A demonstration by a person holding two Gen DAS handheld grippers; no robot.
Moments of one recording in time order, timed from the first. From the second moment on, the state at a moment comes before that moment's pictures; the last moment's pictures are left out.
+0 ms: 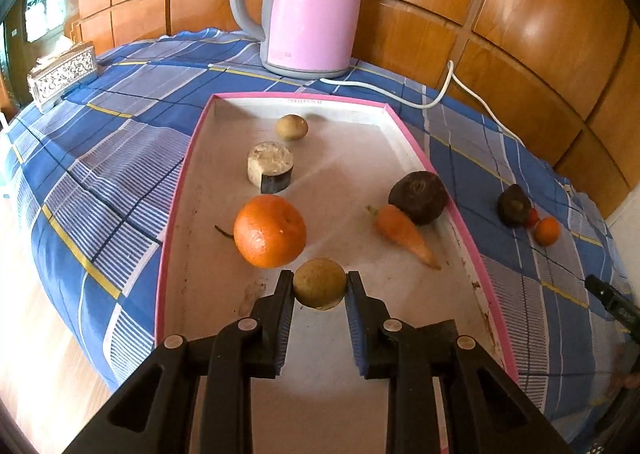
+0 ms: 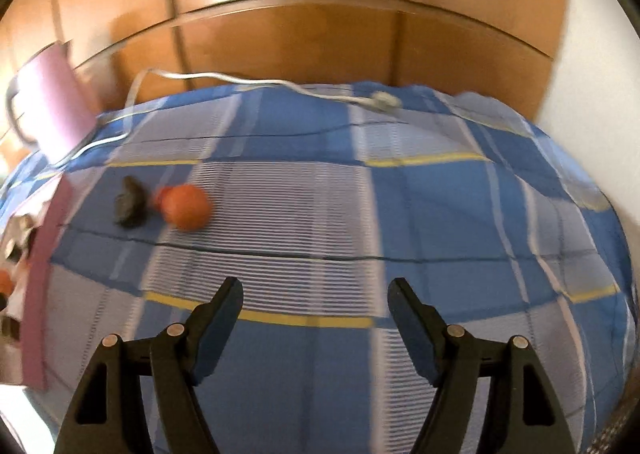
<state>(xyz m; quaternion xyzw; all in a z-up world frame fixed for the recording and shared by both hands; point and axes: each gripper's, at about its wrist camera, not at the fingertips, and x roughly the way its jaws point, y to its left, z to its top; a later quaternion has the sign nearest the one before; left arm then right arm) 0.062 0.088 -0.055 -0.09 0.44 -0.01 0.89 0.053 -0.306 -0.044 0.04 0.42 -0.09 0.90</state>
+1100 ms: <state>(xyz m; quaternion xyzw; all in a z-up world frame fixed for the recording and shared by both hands) 0.050 0.095 -0.039 -0.09 0.41 0.02 0.91 0.102 -0.227 -0.029 -0.06 0.43 0.06 0.90</state>
